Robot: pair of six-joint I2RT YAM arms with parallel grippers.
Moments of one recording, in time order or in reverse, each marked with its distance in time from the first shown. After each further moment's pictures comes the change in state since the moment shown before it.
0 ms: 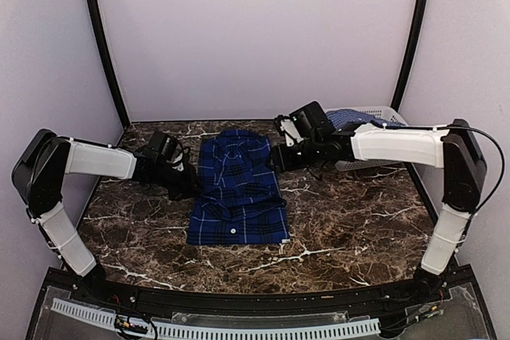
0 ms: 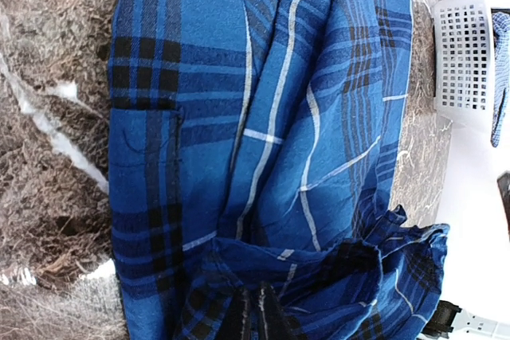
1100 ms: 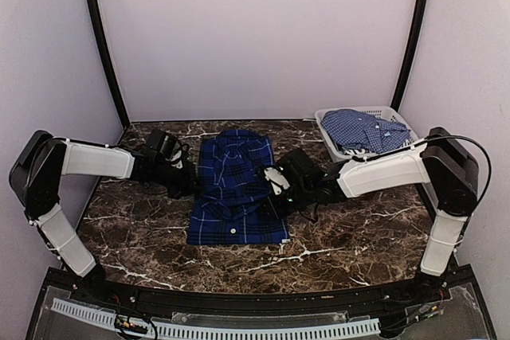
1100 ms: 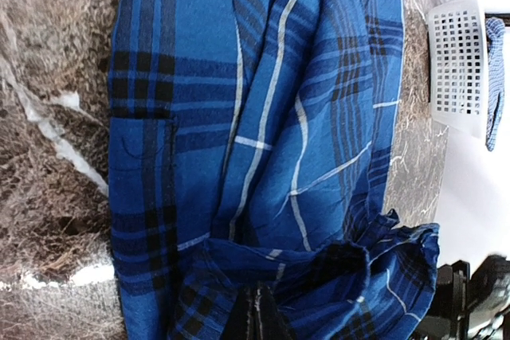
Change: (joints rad) left arm 0.000 -0.015 0.000 0.006 -0.012 -0.010; right arm 0.166 -0.013 -0.320 0.194 -0.105 -0.011
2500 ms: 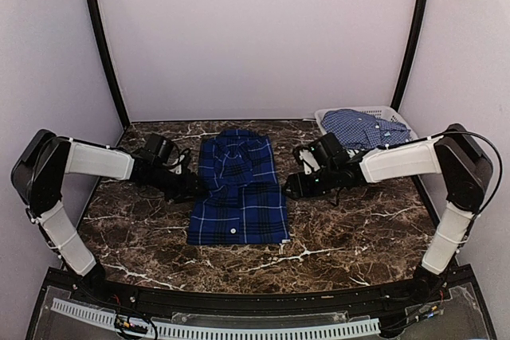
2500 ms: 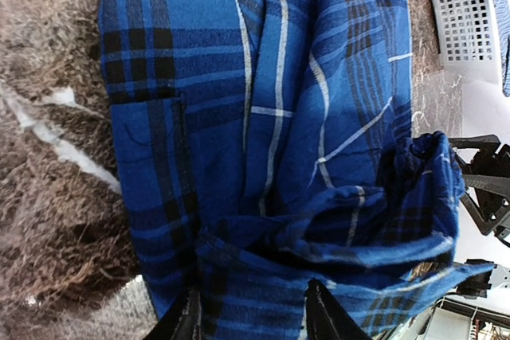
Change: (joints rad) left arm 0.037 0.003 -0.031 -0.017 0.067 0.214; right arm -0.242 -0.042 -0.033 -0.001 0.005 0.064
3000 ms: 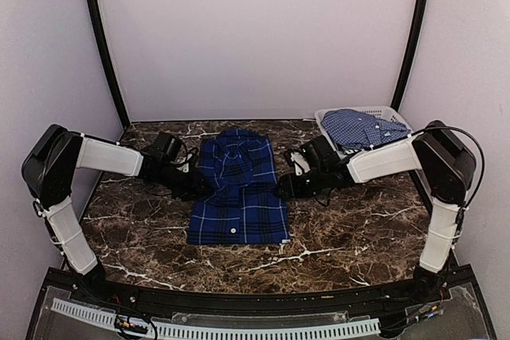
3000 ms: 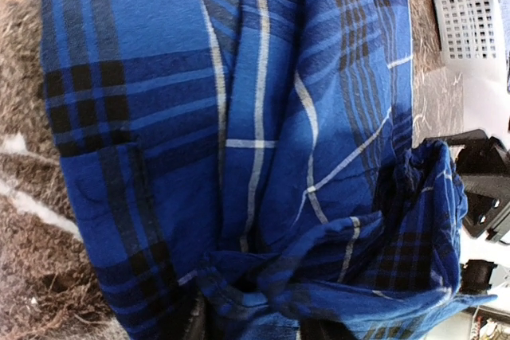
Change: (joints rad) left arm -0.025 0.101 0.081 0.003 0.009 0.007; right arm 0.000 0.127 0.048 0.099 -0.096 0.032
